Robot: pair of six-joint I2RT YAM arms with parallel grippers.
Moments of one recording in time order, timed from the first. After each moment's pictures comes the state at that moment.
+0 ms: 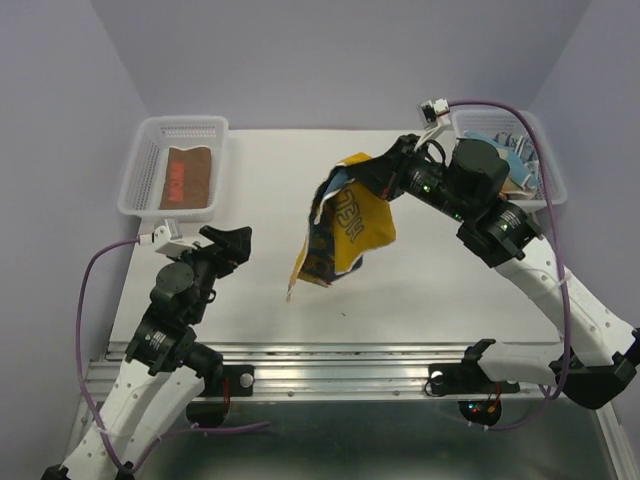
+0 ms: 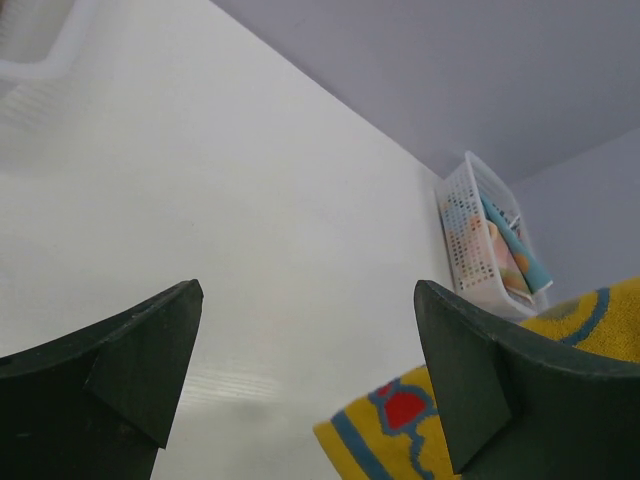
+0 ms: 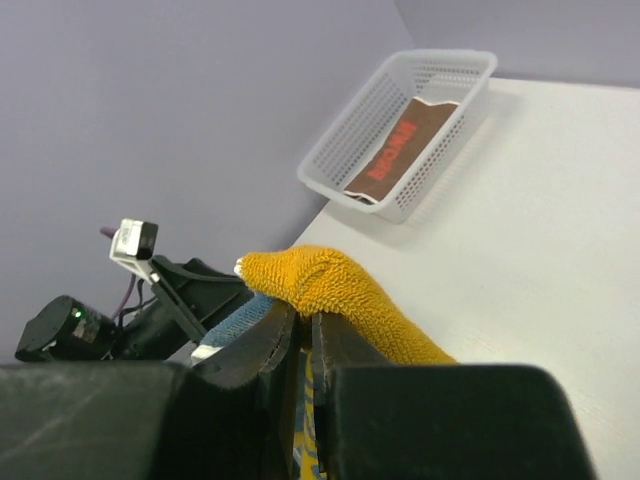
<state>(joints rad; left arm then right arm) -0.46 0.40 0.57 -0.30 -0.31 -0.79 0.70 1.19 1.45 -0.23 -0.17 0.57</state>
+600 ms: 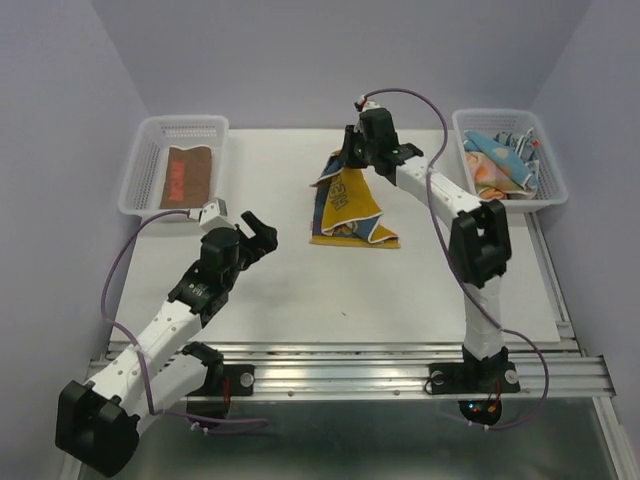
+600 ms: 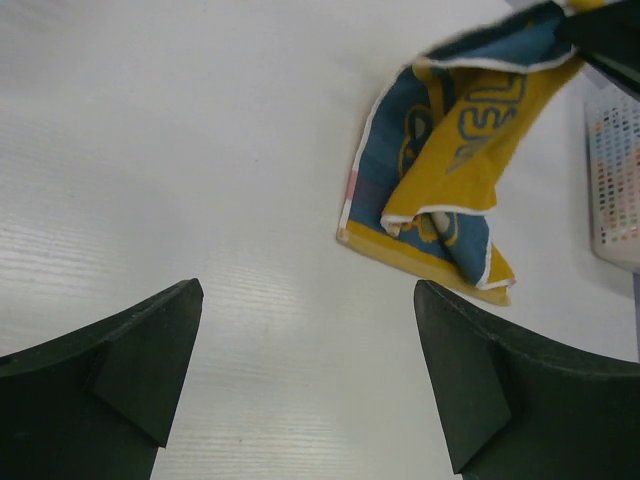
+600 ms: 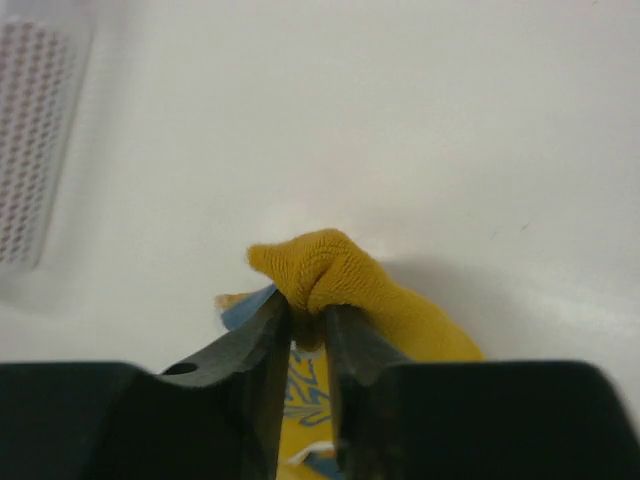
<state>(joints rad) -0.46 0.81 0.53 -0.13 -0.28 -0.77 0.49 2.00 1.79 -0.29 -0.01 0.38</state>
